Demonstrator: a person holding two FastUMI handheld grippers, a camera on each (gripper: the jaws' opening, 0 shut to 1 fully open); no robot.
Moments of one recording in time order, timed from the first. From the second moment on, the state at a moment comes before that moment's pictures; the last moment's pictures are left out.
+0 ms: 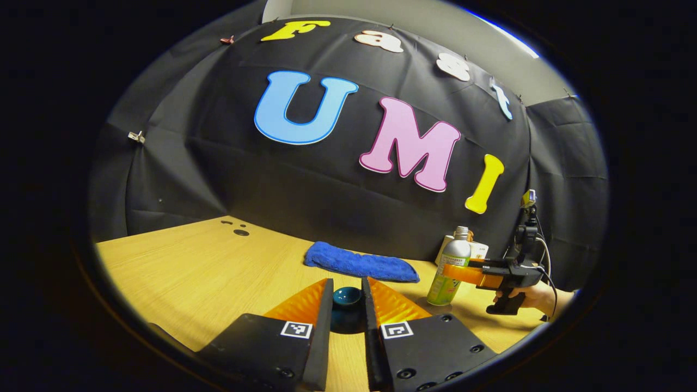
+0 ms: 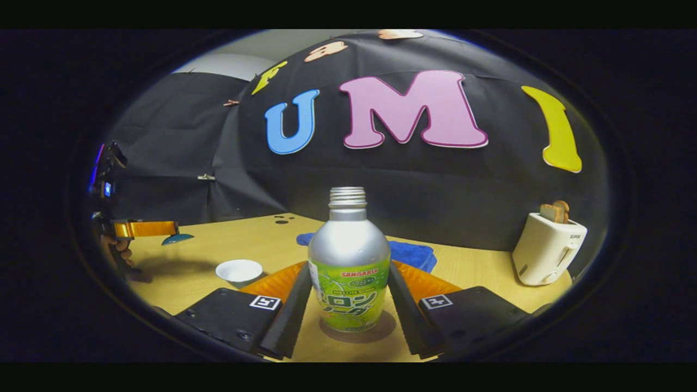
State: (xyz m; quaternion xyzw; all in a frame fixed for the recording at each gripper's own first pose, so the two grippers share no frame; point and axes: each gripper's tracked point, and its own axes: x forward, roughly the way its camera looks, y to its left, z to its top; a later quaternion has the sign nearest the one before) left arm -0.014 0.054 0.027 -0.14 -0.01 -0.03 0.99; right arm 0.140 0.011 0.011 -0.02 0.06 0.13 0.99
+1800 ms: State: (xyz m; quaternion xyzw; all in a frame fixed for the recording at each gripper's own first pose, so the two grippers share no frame) left arm 0.079 -0.011 -0.020 -0.02 0.07 -0.05 1.00; right arm 0.003 -0.061 0.004 0.00 0.00 0.03 1.00
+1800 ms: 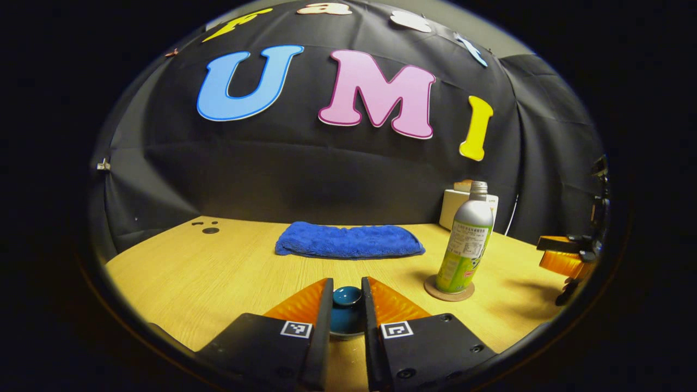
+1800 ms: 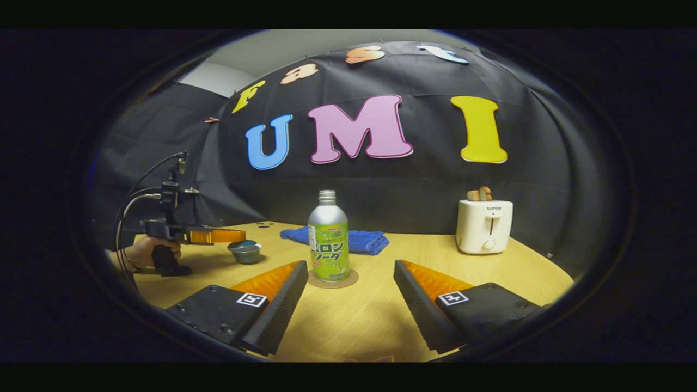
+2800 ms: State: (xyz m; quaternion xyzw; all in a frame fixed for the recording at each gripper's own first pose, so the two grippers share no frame) left arm 0.081 -0.014 -0.024 0.06 0.08 -0.01 1.00; right arm 0.001 -0.062 0.005 0.01 0.00 0.03 1.00
